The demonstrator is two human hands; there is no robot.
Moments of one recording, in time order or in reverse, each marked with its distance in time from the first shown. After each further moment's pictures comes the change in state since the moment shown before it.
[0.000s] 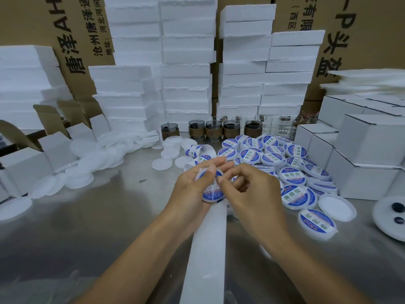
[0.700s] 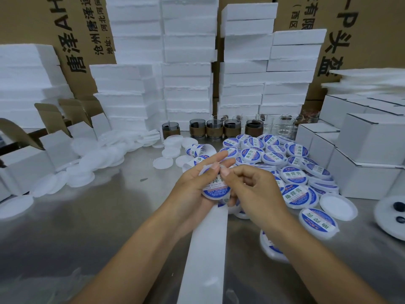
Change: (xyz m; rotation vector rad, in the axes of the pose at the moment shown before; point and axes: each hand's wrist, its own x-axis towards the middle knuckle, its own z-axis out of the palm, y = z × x) left_hand 0.001 0.007 -0.003 -0.026 -0.074 -0.091; right_hand 0.007 -0.005 -0.006 0.409 -0.178 0.243
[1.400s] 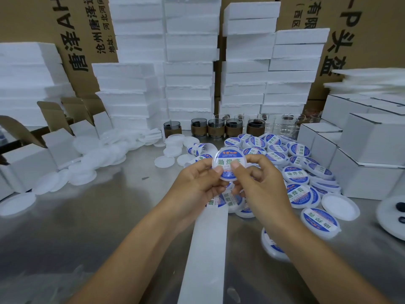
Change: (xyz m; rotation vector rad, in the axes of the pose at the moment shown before) left_hand 0.000 0.001 -0.008 0.219 0.059 0.021; right_hand 0.001 0.000 0.002 0.134 0.133 0.024
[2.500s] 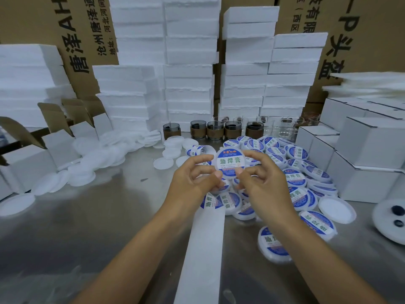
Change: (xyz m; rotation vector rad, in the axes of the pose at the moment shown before) left_hand 0.002 -0.004 0.002 0.230 0.196 0.163; right_hand 0.011 0.009 -0.013 -0.112 0.018 -0.074
